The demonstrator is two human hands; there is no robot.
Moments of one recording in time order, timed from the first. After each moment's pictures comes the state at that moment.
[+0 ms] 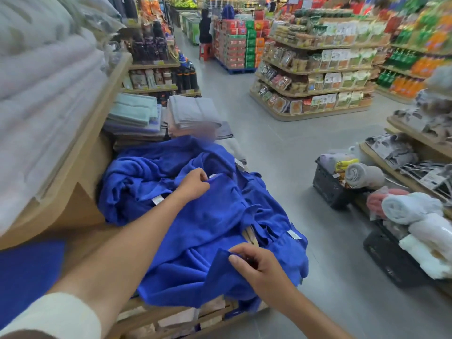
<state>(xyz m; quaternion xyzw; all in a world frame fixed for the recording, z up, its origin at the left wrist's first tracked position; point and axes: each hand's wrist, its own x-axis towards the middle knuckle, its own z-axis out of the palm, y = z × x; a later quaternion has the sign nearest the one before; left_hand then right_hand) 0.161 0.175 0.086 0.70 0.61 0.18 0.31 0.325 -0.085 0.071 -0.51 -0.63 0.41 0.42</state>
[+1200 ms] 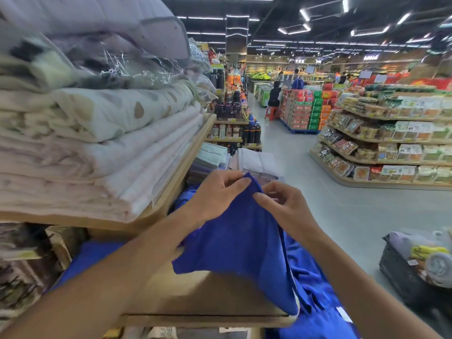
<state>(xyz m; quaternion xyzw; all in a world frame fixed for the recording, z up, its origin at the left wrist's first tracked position) 0.096 0.023 0.280 0.70 0.43 0.46 0.33 0.288 0.031 0.248 -0.39 -0.70 0.33 0.50</state>
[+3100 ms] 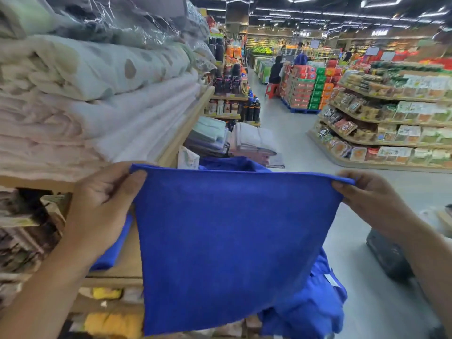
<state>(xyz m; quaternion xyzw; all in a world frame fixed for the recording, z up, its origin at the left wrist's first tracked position) -0.027 -0.083 0.235 0.61 0.45 0.63 0.17 0.442 0.026 0.237 -0.39 -0.66 0.43 0.48</state>
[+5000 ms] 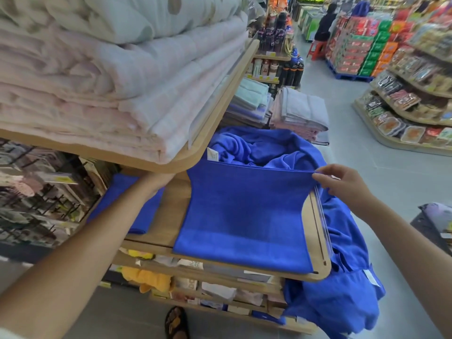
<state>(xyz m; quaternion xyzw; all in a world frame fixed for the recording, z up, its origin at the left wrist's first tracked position) -0.127 0.062 0.096 0.47 0.66 0.46 0.38 0.339 0.124 0.143 -0.56 -0.65 0.38 0.36</state>
